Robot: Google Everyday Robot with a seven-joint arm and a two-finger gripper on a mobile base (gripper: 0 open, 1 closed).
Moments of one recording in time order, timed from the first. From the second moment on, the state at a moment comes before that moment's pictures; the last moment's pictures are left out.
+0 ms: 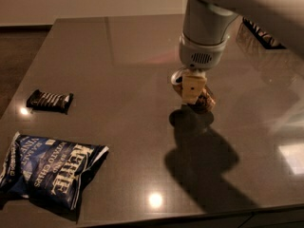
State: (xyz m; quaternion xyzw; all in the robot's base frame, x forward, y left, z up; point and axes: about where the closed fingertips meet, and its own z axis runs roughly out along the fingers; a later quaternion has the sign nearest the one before) arm 0.515 -0.098 0.910 -0.64 0.76 -0.05 0.08
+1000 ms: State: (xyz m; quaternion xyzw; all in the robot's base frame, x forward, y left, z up) arm 0.495 -0.072 0.890 -0.70 0.71 -0.09 0.02
